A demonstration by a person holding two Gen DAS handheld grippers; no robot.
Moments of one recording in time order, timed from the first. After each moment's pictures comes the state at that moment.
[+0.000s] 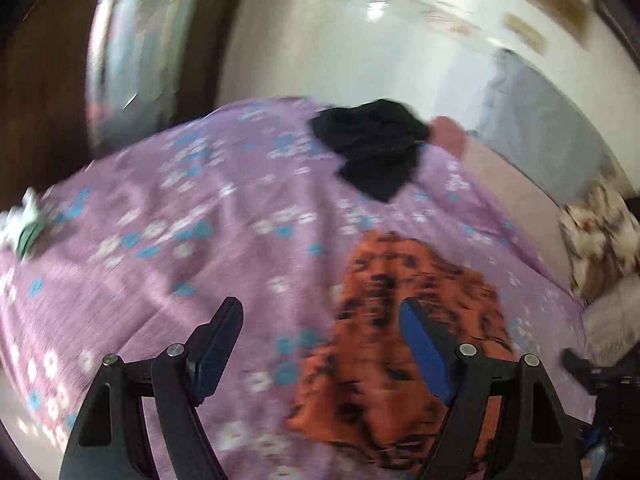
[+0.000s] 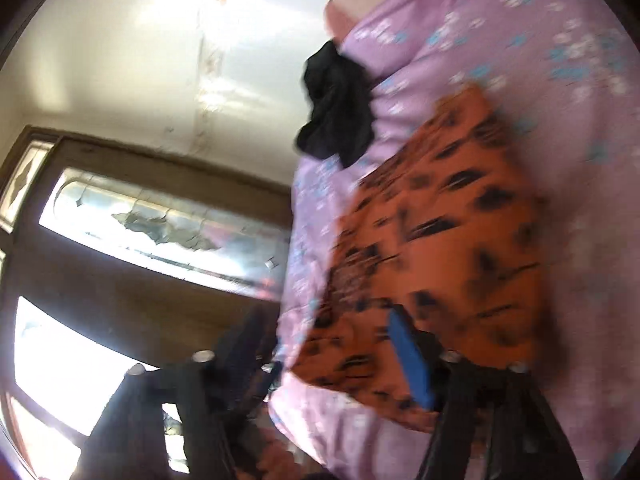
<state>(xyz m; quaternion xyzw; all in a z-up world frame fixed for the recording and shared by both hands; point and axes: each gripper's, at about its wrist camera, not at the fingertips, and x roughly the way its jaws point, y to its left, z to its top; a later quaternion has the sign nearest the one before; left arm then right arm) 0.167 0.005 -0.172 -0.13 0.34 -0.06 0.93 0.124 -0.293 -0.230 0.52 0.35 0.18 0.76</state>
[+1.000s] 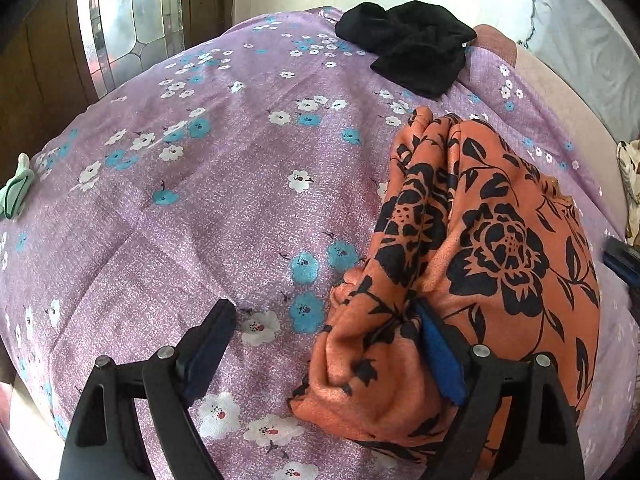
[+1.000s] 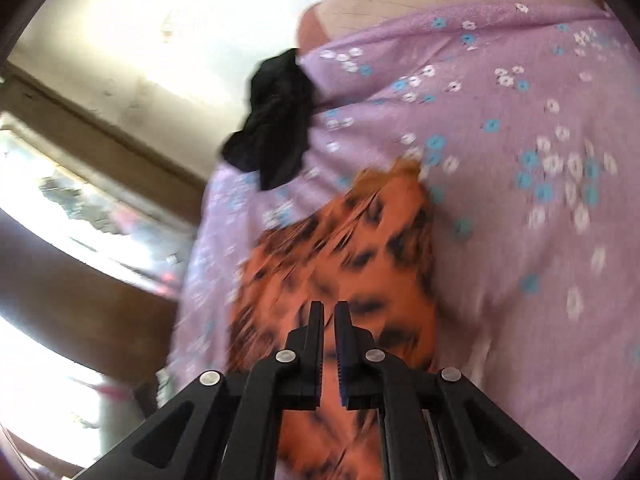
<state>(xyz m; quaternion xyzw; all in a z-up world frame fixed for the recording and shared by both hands) 0.200 -0.013 -0.242 -0.08 0.49 0.01 0.87 0.223 -0.321 -0.217 0.36 0.44 0.05 0.82</state>
